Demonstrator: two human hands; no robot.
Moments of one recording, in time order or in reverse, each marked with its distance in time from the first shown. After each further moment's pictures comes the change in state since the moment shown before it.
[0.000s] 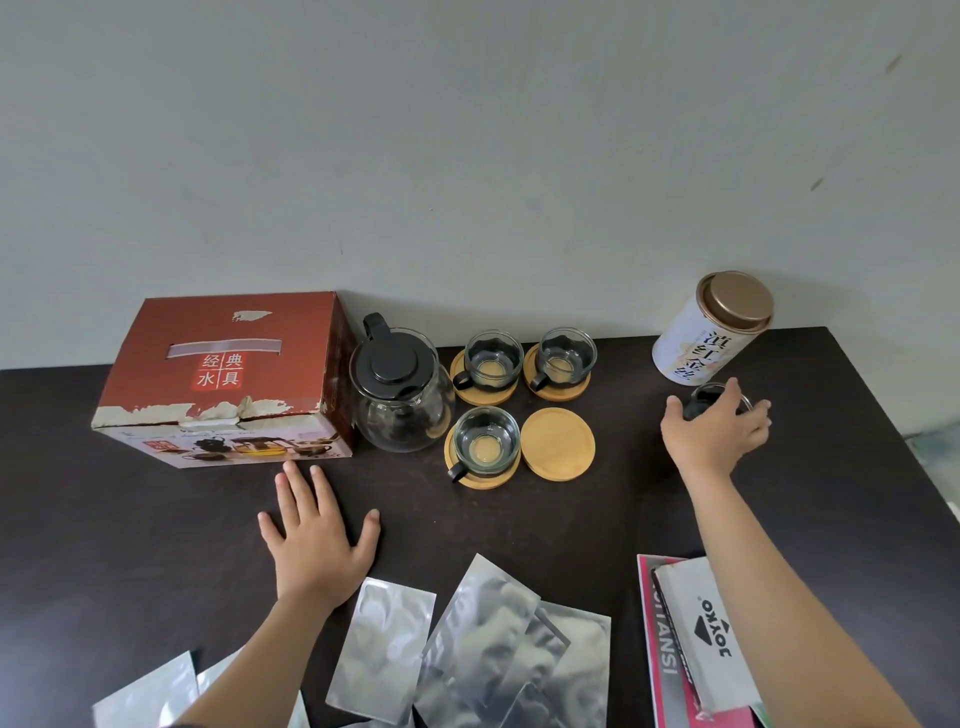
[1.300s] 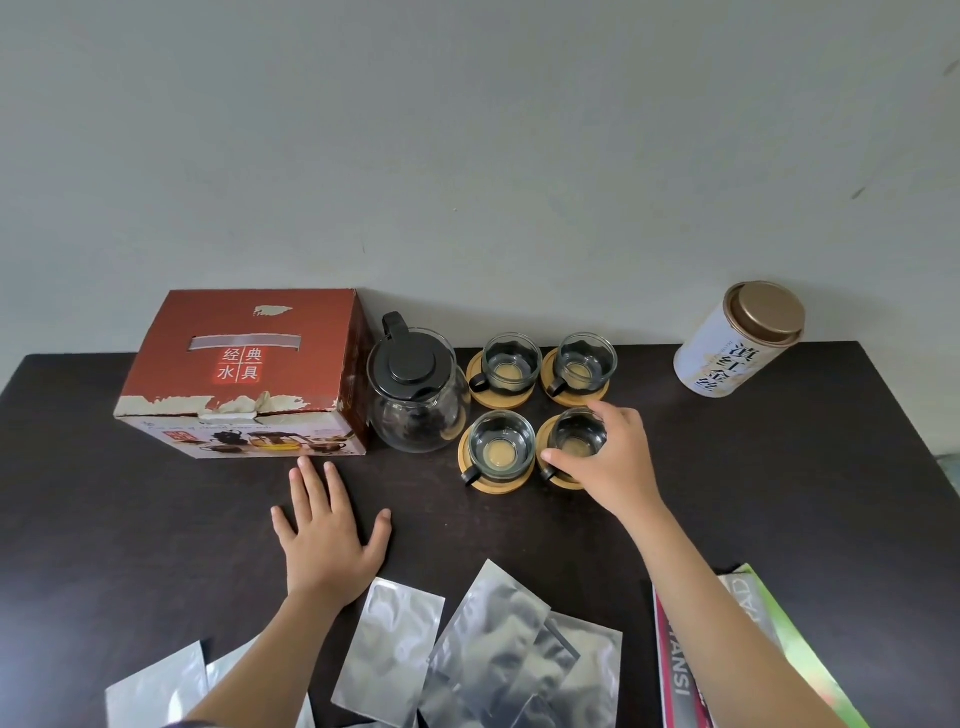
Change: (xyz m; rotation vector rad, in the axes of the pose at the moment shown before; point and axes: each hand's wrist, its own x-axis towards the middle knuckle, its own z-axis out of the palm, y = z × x) left_hand 0.000 -0.002 0.001 -0.006 0.004 -0.003; right_hand -0.093 -0.046 0.012 0.150 -0.544 -0.423
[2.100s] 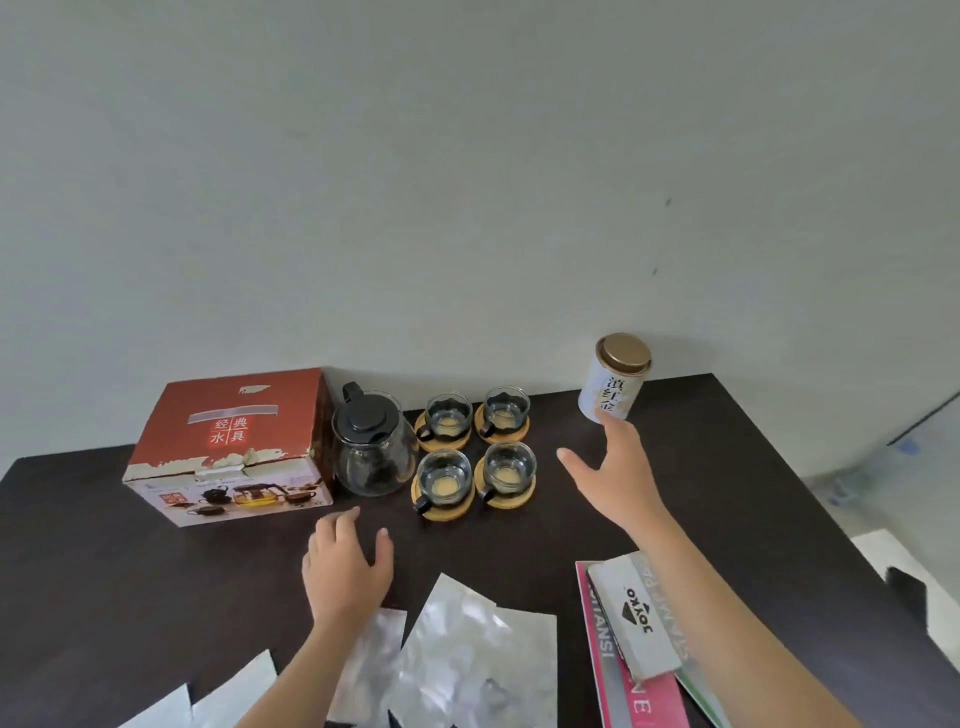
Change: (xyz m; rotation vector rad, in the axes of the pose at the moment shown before) left_hand -0.047 0.063 -0.042 -0.357 0.289 0.104; right_hand -0.080 -0.025 -0.111 0.004 0.161 -0.056
